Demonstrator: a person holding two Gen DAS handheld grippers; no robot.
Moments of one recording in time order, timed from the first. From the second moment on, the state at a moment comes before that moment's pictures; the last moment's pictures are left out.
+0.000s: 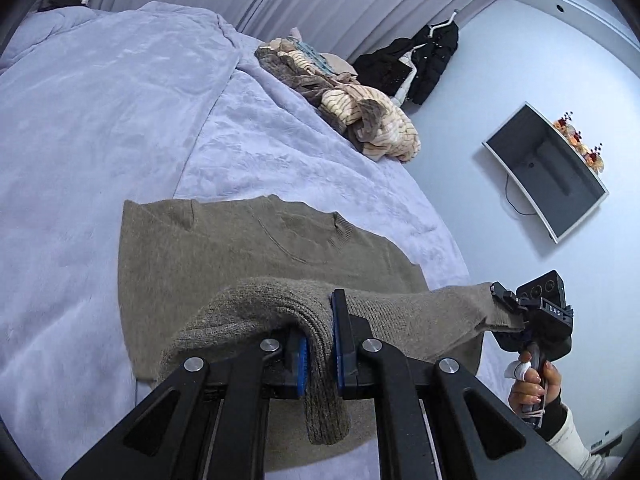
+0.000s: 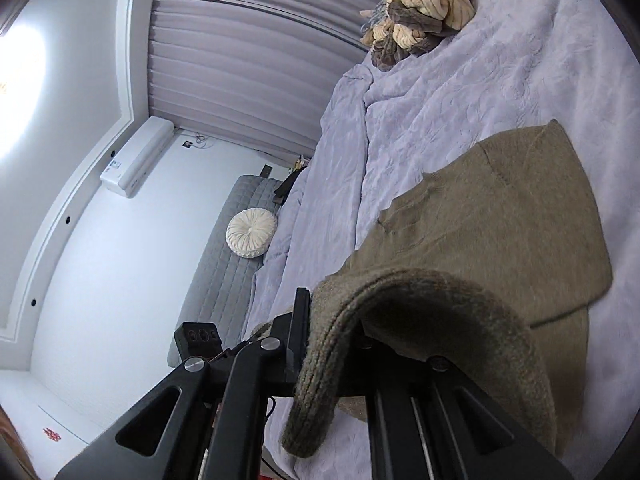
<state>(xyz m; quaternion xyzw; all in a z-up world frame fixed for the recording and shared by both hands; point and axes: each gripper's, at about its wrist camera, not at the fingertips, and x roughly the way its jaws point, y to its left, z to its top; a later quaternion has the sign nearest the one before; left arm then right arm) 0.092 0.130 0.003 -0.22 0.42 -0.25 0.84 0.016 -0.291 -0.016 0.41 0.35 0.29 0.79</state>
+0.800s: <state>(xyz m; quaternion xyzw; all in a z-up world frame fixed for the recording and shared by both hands) 0.157 0.153 -0.035 -0.20 0.42 -0.17 0.87 0.132 -0.332 -0.072 0.53 0.32 0.21 0.76</state>
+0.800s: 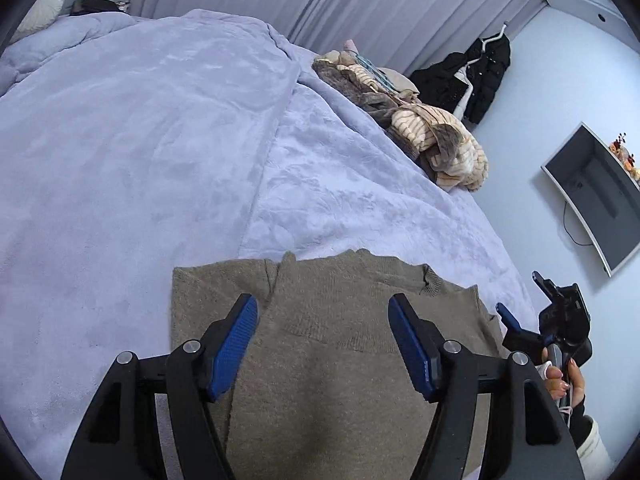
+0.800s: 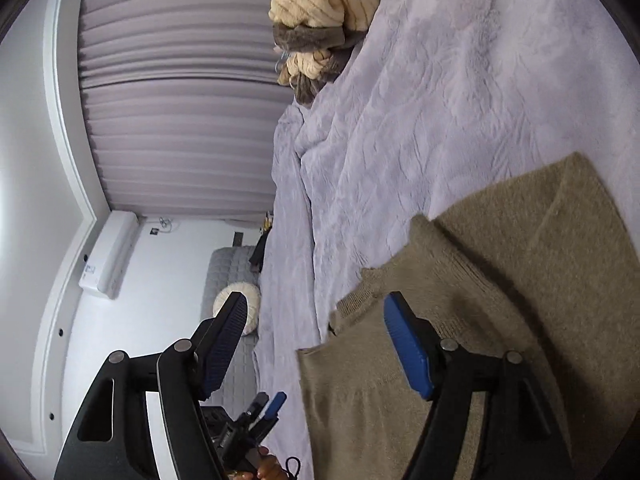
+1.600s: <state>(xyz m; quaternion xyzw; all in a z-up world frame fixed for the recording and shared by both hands) 0.106 0.173 -0.069 -0.18 0.47 -0.13 0.86 0.058 -0.323 -0.079 0.35 0.42 0.10 0.83</state>
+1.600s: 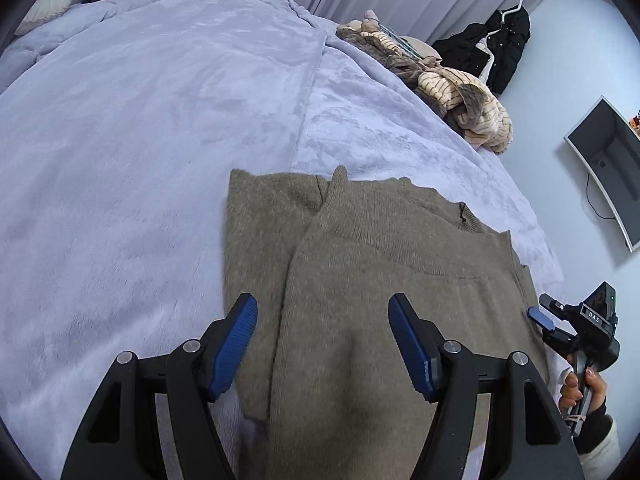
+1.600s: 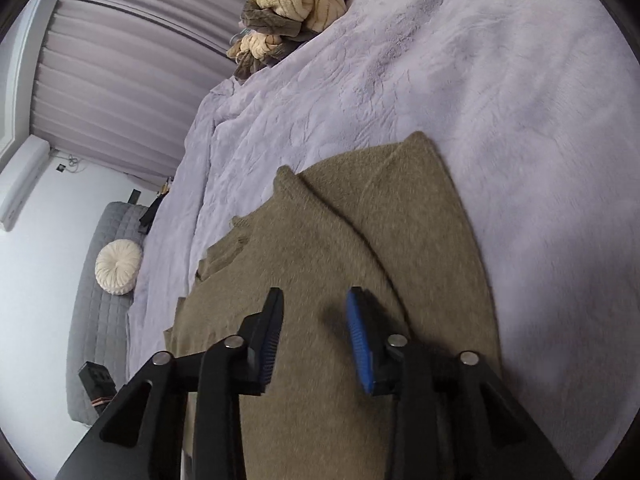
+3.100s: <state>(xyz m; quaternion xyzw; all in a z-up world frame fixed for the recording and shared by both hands) 0.015 0.197 -0.058 -0.17 0.46 -0.13 0.86 -0.058 -0.292 -0.056 0.25 0.40 0.00 0.88</state>
